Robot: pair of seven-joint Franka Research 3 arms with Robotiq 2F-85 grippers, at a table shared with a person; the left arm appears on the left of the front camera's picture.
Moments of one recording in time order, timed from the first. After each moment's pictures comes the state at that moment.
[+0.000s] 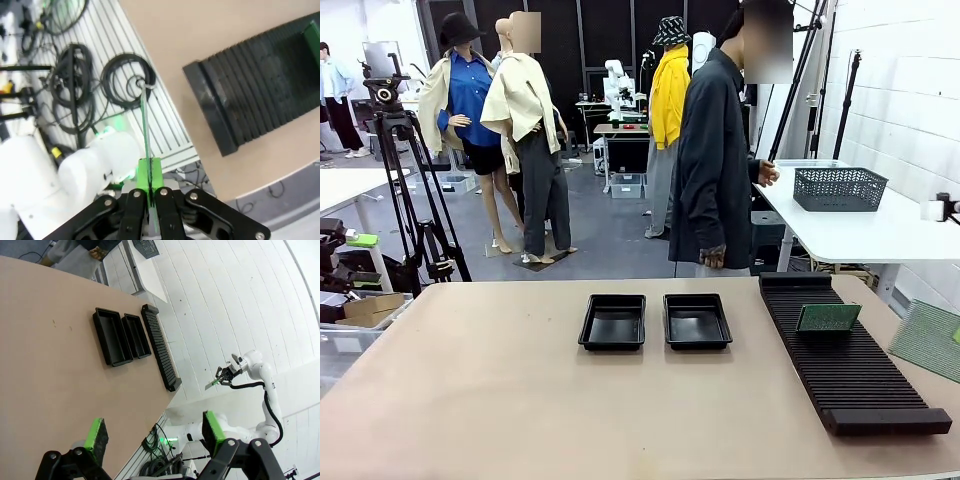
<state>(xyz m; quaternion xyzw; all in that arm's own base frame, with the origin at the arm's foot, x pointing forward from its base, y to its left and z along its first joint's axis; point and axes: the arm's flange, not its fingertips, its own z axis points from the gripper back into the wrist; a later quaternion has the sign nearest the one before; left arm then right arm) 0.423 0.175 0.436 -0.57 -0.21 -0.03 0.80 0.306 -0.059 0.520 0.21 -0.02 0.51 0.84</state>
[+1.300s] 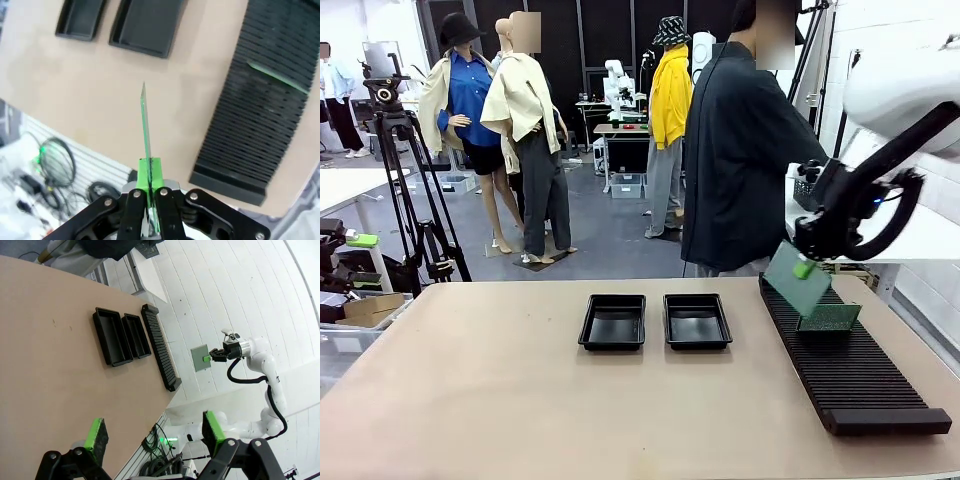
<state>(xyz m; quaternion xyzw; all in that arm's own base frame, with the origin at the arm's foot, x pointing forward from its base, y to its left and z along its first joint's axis) 0.423 0.175 0.435 -0.57 -0.21 -0.03 0.80 0.424 0.101 0.528 0.17 -0.06 0.14 0.97</state>
